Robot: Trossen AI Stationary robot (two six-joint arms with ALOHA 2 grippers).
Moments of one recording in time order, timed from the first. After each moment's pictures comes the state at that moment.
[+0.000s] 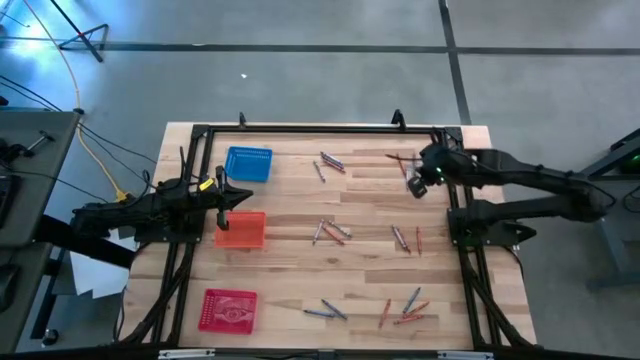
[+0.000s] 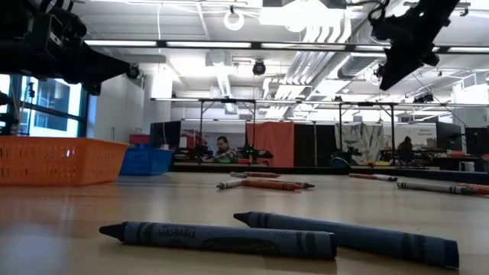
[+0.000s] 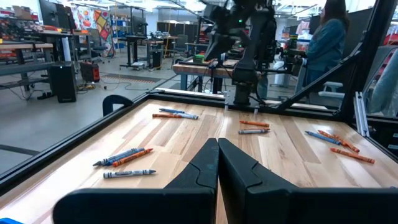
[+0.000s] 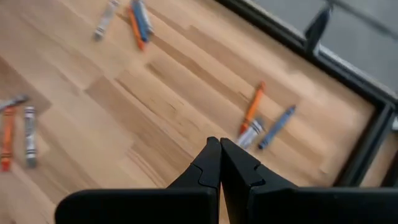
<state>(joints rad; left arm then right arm) 0.12 0.00 0.02 0.01 -0.07 -0.06 -0.27 0.90 0.90 -1.03 0.35 0.53</state>
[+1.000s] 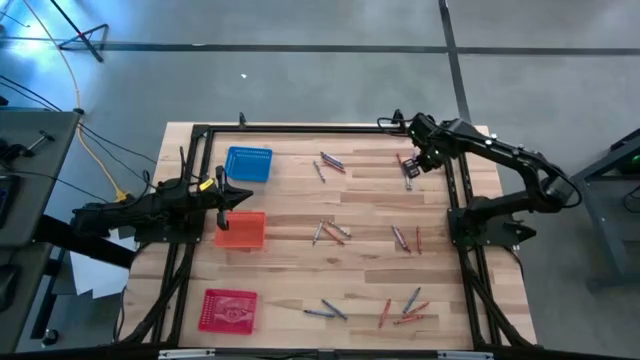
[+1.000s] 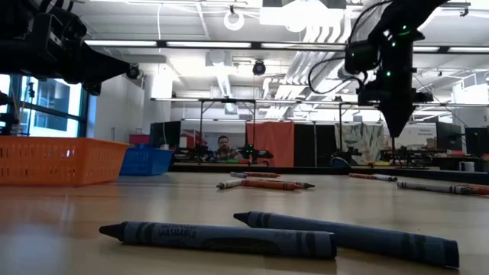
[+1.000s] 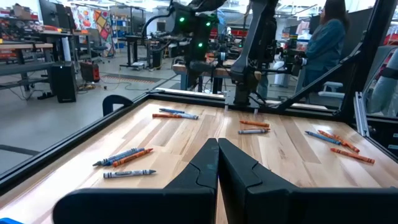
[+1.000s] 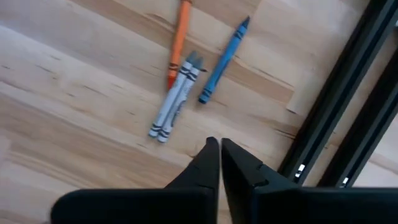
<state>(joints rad) 0.12 0.00 0.02 0.01 -0.07 -0.06 -0.78 1.30 0.92 -1.06 0.13 0.32</state>
